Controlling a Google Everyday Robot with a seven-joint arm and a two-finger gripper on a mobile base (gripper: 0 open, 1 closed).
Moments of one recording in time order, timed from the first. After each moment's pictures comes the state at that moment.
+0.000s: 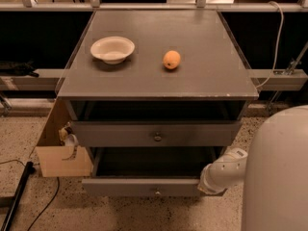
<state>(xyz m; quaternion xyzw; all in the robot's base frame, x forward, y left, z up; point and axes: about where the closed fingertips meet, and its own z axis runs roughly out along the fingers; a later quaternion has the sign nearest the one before) 0.486 -0.193 0.418 -0.57 0.81 -0.01 0.13</state>
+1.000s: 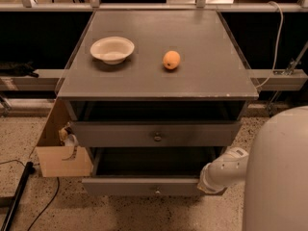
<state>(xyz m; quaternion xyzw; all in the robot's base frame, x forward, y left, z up) 0.485 -0.193 0.420 -0.57 0.81 -0.01 0.13</state>
